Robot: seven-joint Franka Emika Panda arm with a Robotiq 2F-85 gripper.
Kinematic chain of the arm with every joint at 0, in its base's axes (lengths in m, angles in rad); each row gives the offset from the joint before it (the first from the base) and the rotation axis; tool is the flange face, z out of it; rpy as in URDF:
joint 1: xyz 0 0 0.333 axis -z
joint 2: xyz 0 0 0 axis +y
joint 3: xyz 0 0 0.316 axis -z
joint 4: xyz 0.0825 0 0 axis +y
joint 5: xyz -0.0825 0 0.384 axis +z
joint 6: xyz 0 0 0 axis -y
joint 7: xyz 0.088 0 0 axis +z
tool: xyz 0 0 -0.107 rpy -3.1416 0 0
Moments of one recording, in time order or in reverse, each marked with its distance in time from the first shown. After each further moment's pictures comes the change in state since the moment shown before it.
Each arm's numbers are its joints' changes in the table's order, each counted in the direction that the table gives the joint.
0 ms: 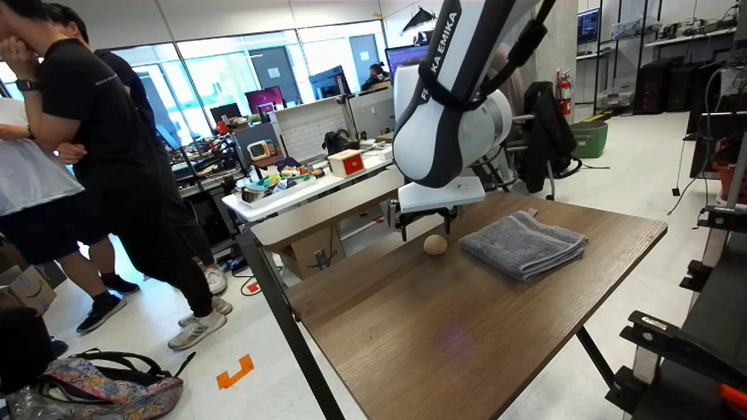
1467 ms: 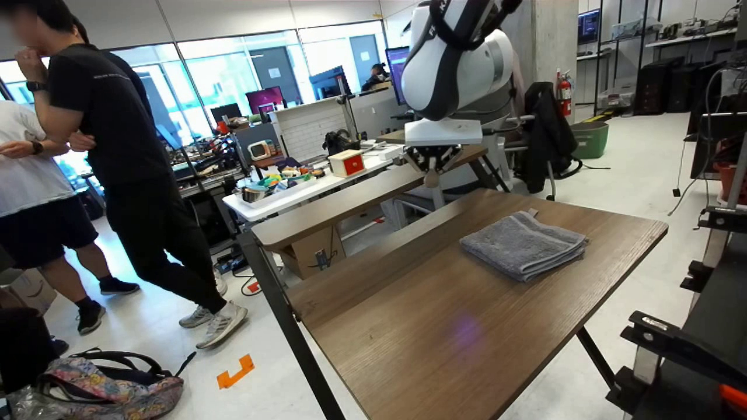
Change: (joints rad) arm 0.112 -0.054 0.041 -0.123 0.012 -0.075 -0.035
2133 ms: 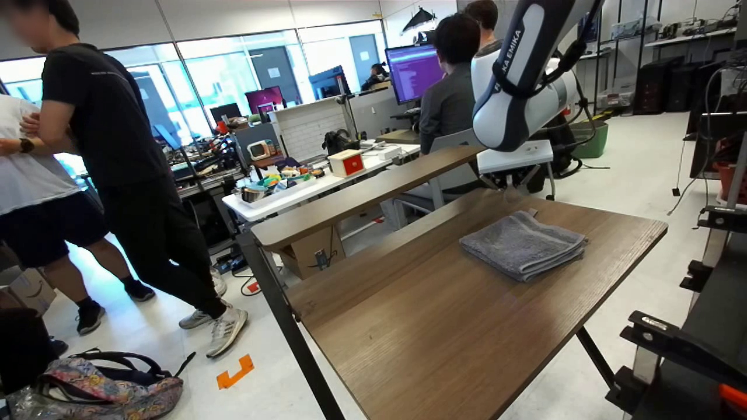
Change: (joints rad) arm 0.037 0.109 0.170 0.075 -0.019 -0.038 -0.082
